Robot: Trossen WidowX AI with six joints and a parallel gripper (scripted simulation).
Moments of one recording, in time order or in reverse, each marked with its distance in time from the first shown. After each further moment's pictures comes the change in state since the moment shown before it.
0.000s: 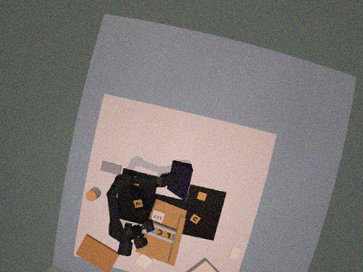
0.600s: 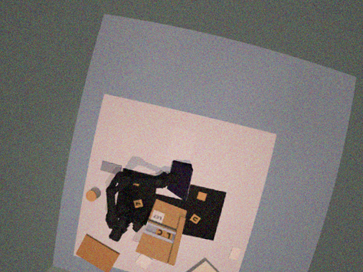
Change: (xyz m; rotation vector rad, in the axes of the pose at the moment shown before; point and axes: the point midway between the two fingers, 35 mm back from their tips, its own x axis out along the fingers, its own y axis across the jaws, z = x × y) arm 0.072 -0.068 -0.112 1.193 0.228 -0.173
